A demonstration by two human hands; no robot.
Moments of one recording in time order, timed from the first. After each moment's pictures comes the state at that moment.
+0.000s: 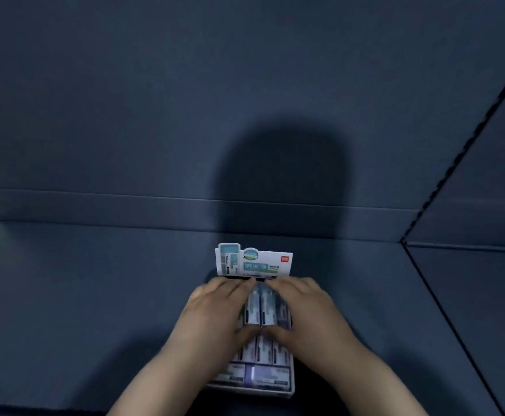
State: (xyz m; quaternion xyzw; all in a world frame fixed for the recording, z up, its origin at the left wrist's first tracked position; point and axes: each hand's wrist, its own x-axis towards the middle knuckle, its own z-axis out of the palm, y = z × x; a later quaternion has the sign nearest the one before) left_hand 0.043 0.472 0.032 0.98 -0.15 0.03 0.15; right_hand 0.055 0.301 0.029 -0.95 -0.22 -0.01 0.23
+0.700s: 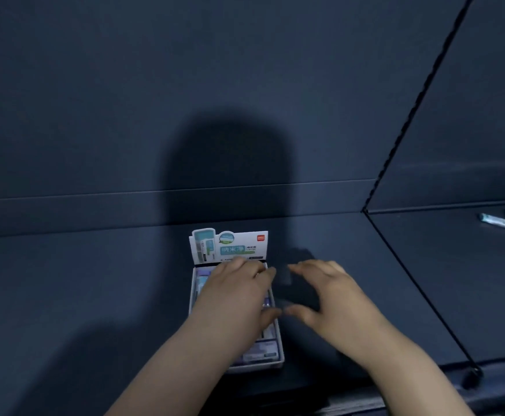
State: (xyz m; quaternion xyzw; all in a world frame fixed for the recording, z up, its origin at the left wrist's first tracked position) left_hand 0.047 0.436 0.045 0.95 -0.29 0.04 0.09; right_hand 0.025 0.262 0.033 -0.97 -0.11 -0.04 0.22
